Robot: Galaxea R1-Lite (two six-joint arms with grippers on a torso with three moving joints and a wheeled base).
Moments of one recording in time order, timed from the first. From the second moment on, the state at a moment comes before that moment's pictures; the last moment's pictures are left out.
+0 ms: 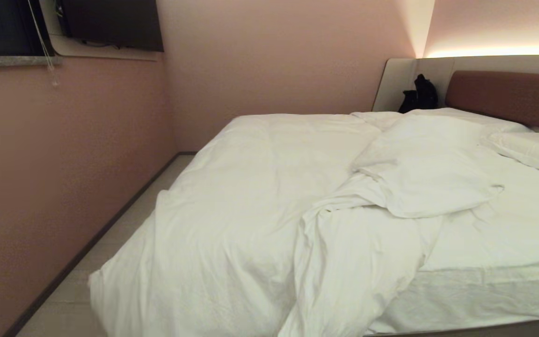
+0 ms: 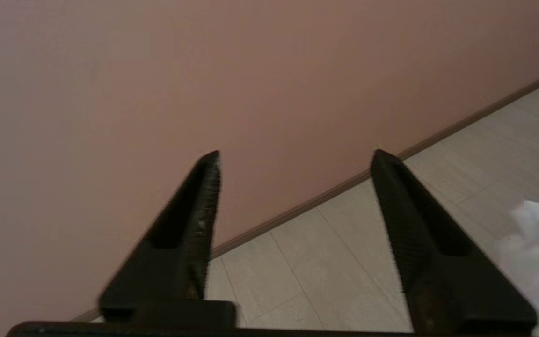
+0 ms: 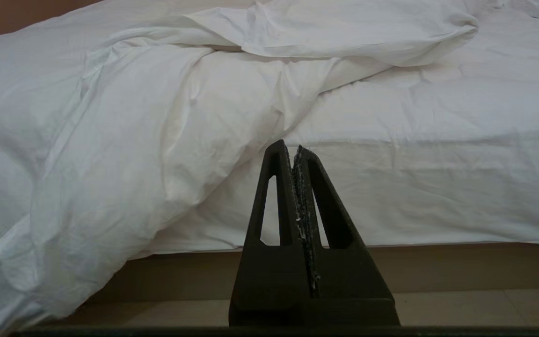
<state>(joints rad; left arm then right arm) 0.60 0.71 -0.47 -0.13 0.54 0.22 0.00 0.00 0.00 0.00 0.00 0.00</state>
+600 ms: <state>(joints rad) 0.60 0.71 -0.48 -0.13 0.53 0.22 0.00 0.00 0.00 0.00 0.00 0.00</state>
